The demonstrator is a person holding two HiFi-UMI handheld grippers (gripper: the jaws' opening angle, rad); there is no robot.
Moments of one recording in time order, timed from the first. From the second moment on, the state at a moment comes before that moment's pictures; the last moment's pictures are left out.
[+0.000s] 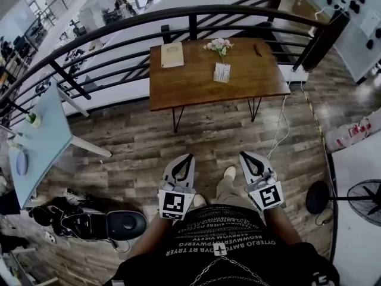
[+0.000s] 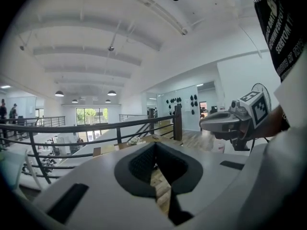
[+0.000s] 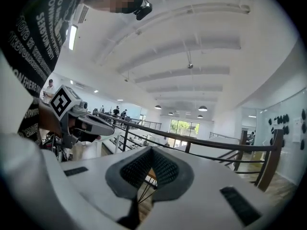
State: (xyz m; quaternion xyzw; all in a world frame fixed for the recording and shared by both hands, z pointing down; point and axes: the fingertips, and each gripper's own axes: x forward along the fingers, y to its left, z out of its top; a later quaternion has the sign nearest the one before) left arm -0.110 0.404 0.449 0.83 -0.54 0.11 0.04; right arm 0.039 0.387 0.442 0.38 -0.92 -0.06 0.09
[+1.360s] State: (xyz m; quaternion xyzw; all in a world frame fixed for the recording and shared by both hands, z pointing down) left arm 0.013 0.184 0.436 0.83 -0.53 0.14 0.03; right arm 0.144 0.172 0.450 0.36 -0.93 0.02 0.07
